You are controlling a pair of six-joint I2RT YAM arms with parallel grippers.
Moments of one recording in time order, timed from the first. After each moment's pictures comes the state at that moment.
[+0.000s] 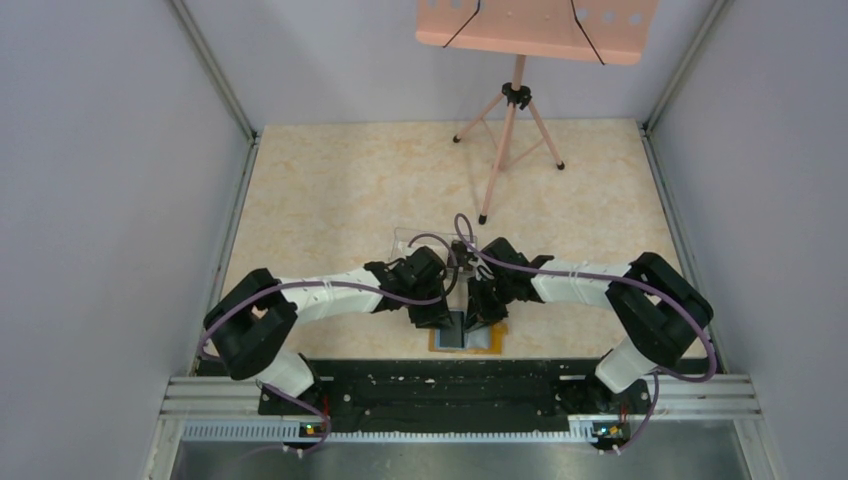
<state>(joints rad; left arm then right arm) -0.92 1.52 0.81 -0.34 0.14 -1.08 0.75 1.57 0.71 -0.25 -0.45 0.62</state>
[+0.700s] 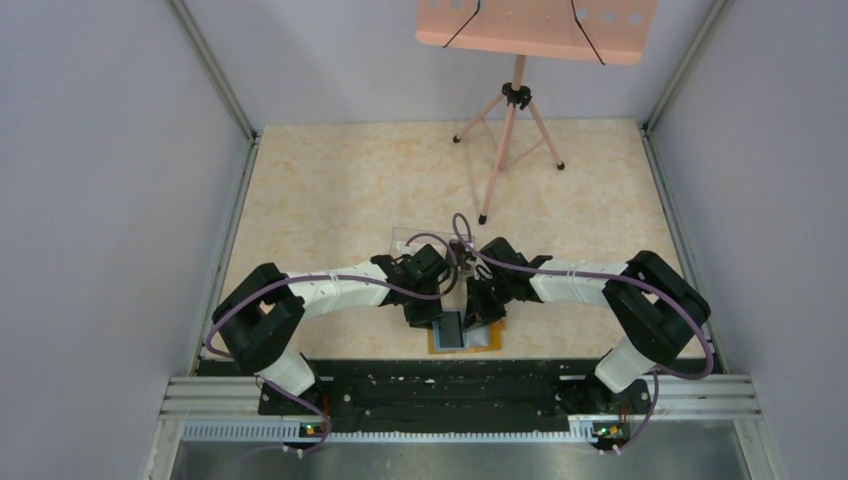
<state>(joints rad) -0.91 1.58 0.89 -0.50 0.07 -1.05 0.75 1.59 0.71 -0.21 -0.47 0.61</state>
